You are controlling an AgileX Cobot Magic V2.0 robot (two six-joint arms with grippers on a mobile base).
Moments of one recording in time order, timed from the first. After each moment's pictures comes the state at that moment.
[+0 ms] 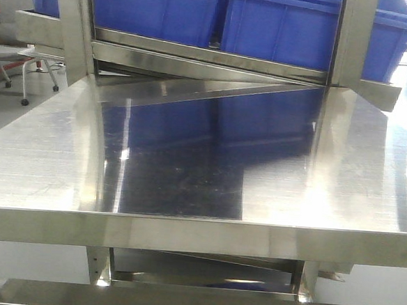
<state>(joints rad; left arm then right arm) -0.03 0.13 -0.49 -0.30 0.44 0.21 0.03 0.32 -0.39 -0.03 0.13 0.01</state>
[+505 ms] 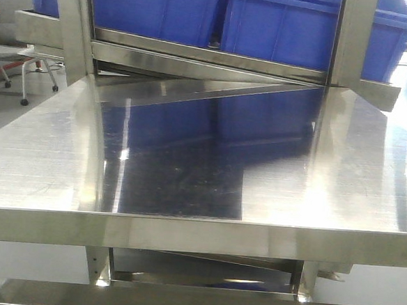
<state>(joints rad) -0.03 0.13 -0.49 -0.30 0.44 0.21 0.03 0.32 -0.39 -0.03 0.13 0.01</state>
